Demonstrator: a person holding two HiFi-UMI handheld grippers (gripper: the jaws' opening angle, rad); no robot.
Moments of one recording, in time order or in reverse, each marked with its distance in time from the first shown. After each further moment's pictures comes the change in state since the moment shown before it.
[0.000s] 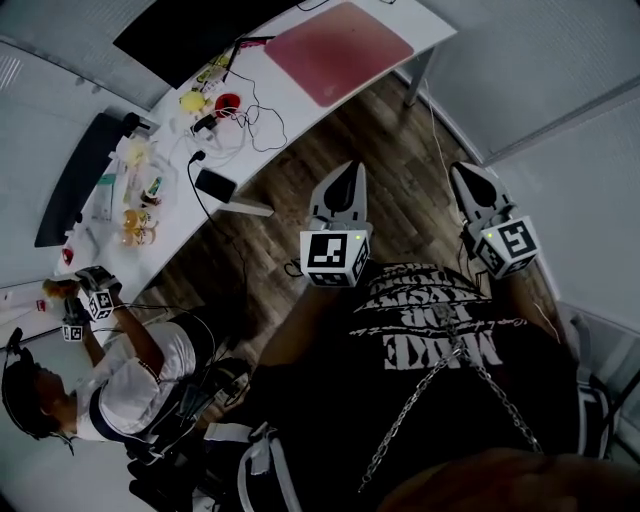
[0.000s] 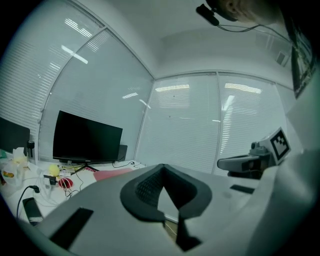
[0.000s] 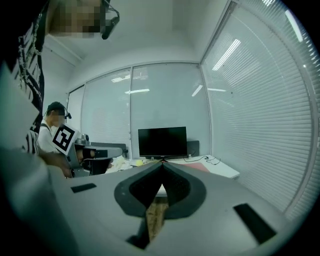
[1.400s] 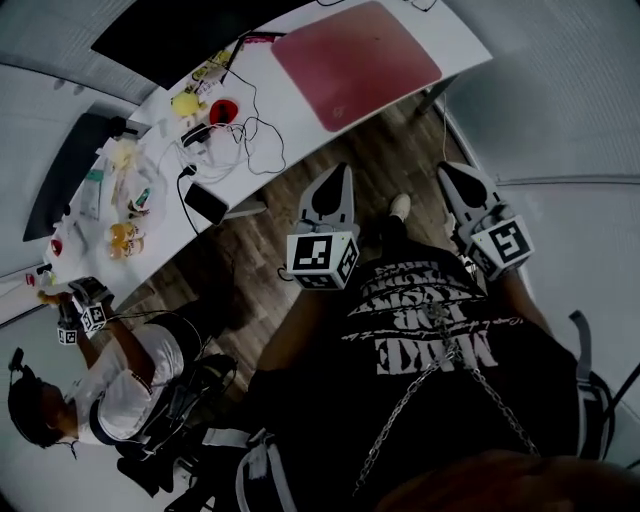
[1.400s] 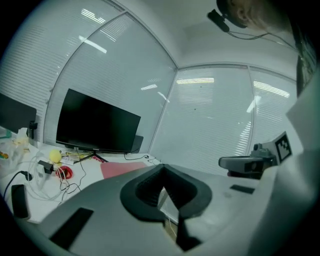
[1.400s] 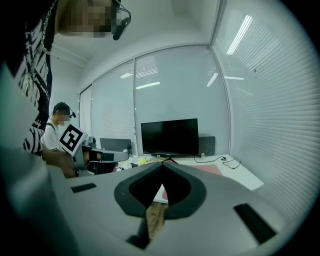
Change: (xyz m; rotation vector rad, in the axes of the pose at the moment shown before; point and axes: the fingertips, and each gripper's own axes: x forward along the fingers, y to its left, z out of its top) left arm 0.136 0.112 -0.011 -0.153 0.050 0.169; right arm 0.177 -0.070 0.016 -0.048 0.078 0.227
